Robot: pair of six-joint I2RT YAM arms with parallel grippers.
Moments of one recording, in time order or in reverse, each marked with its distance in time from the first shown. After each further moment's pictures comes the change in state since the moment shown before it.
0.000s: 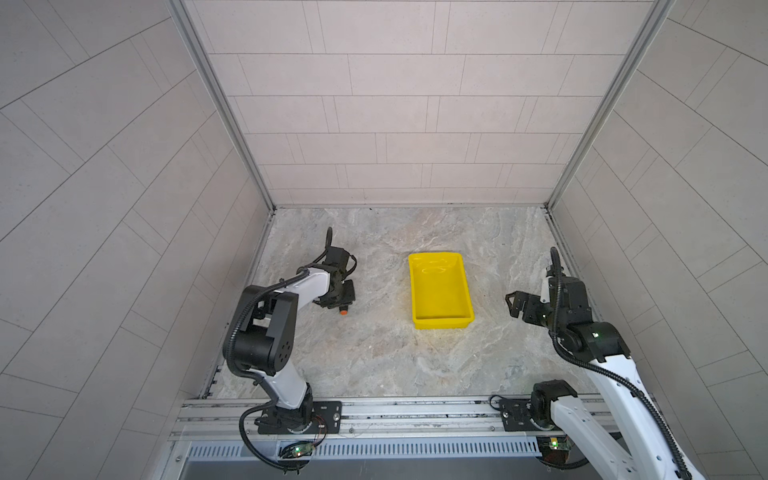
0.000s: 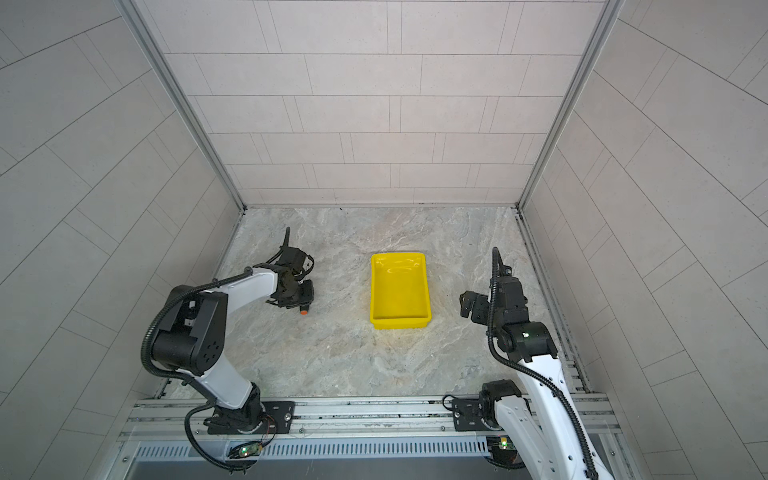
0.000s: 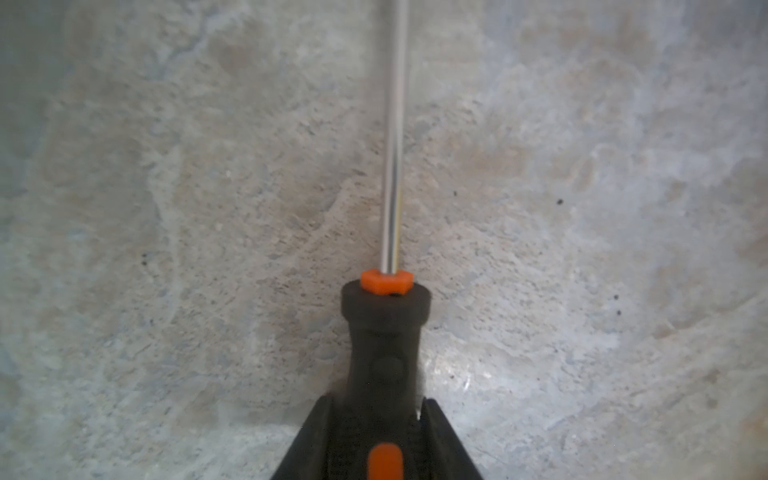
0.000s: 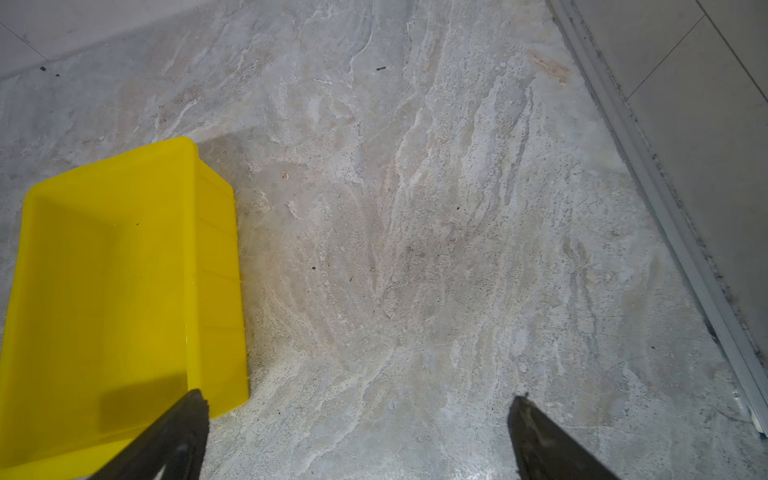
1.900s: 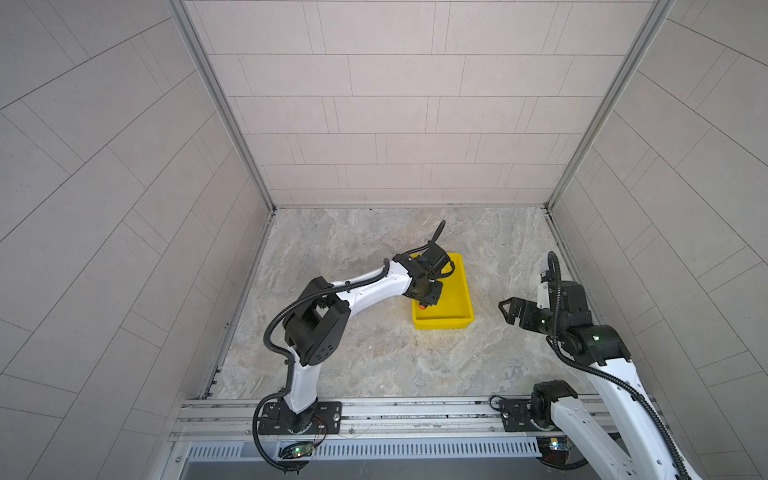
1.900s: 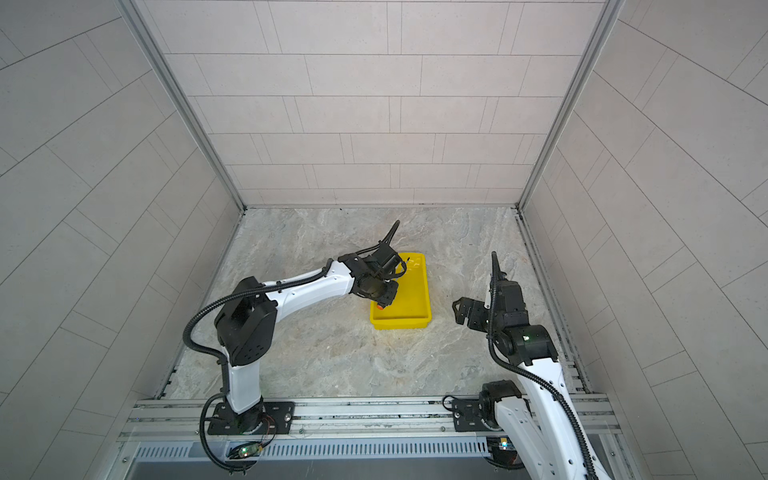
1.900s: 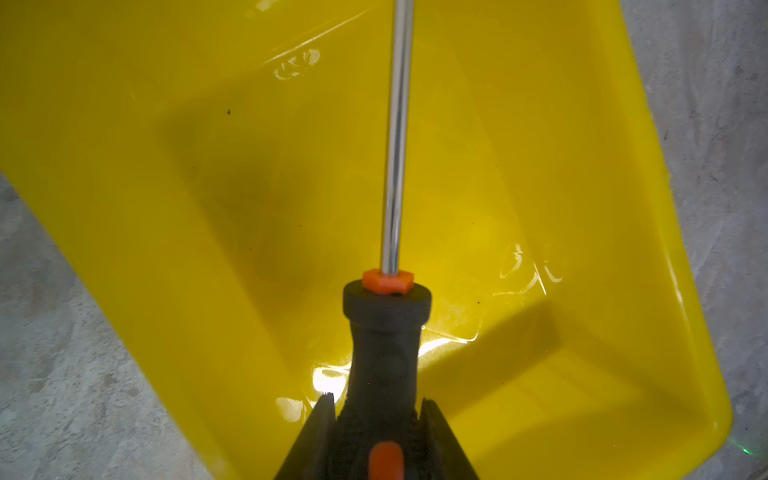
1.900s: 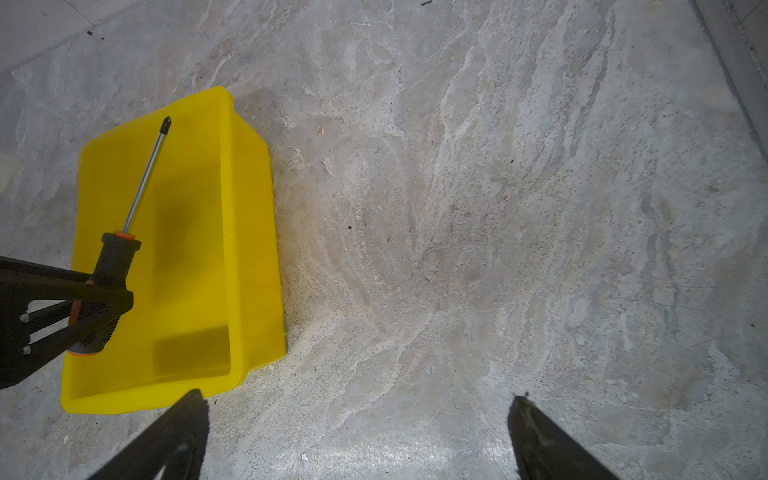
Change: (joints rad) left arm -0.628 0.271 0.572 -0.165 -0.014 -0.010; right arm -0.002 -0.016 -0.015 -0.048 -0.135 0.026
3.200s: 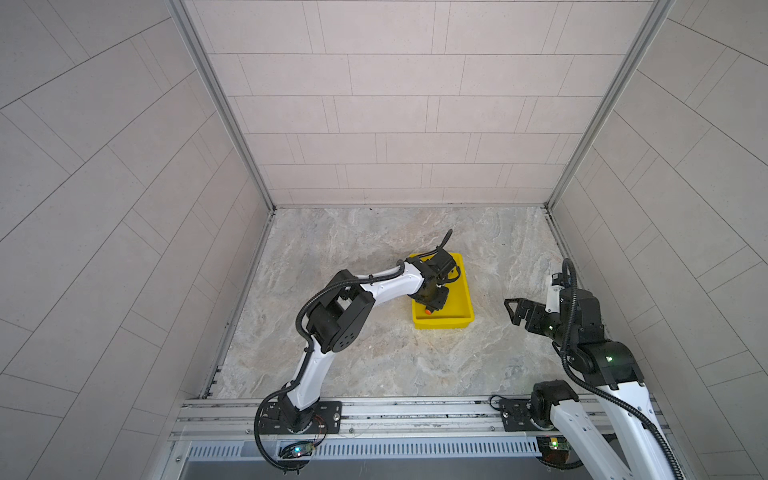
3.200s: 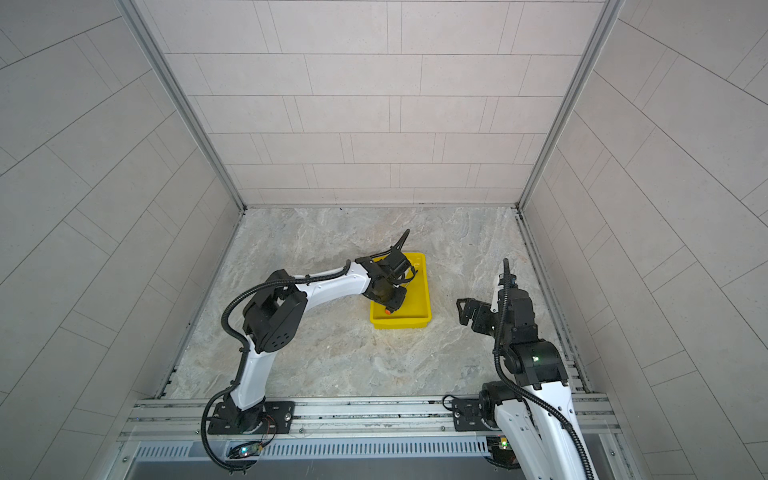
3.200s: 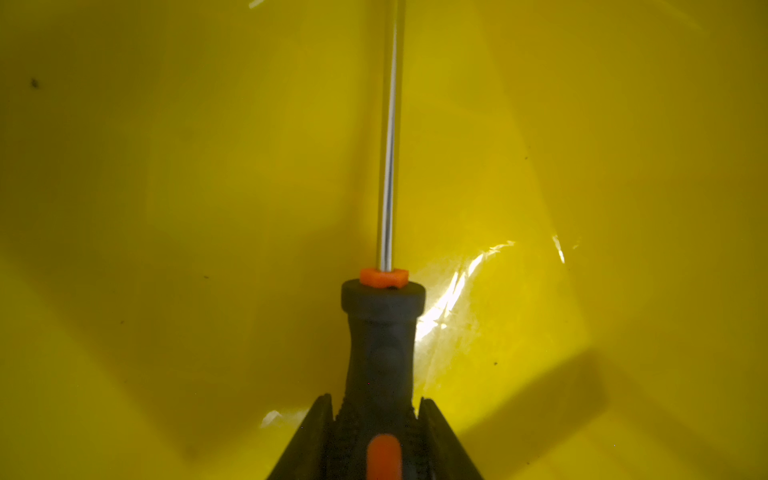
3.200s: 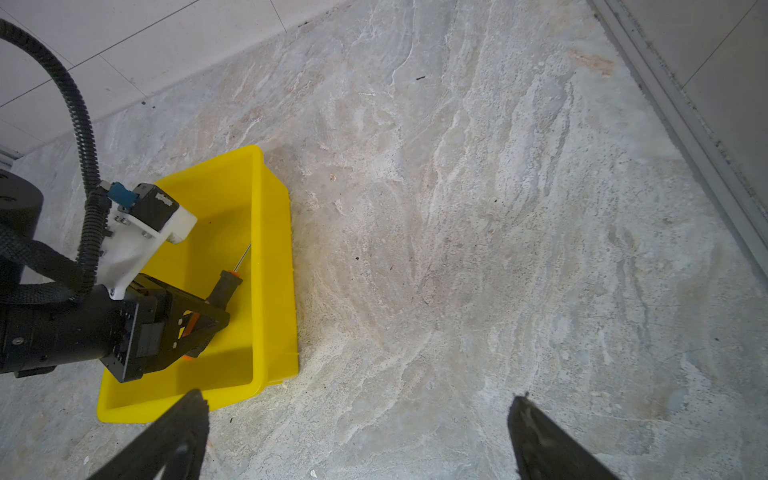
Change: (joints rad) left arm -0.005 0.172 0.079 0.032 0.064 0.028; right arm 0.000 -0.126 -0.002 -0.003 0.027 0.019
